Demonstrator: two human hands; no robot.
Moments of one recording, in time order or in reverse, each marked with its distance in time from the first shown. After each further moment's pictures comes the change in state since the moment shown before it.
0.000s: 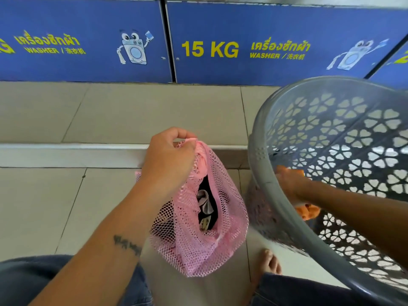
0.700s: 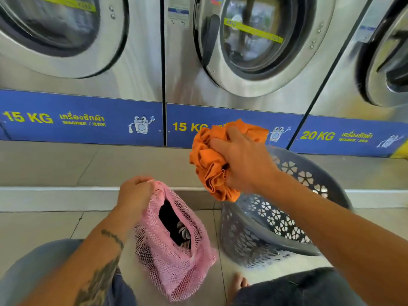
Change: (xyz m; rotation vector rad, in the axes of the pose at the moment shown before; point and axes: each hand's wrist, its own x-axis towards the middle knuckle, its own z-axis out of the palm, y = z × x) left_hand -0.070 -0.009 -0.086 -0.313 0.079 -0.146; right_hand -0.201 -0.147 -0.193 -0.093 0.927 -0.012
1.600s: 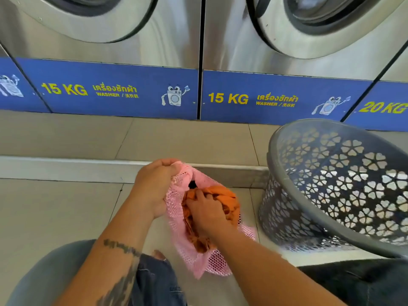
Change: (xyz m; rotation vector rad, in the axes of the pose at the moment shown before) left_hand 0.013 -0.007 -0.061 -0.270 -0.092 -0.149; right_hand -0.002 -0.176 0.226 0.174 -0.625 0.086
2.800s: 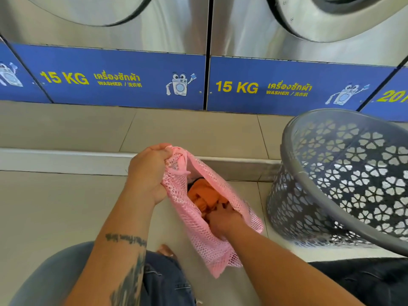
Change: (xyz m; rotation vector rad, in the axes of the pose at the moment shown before) left_hand 0.022 0.018 -0.012 -0.172 0.098 -0.003; right_hand 0.012 0.020 0.037 0.050 -0.489 0.121
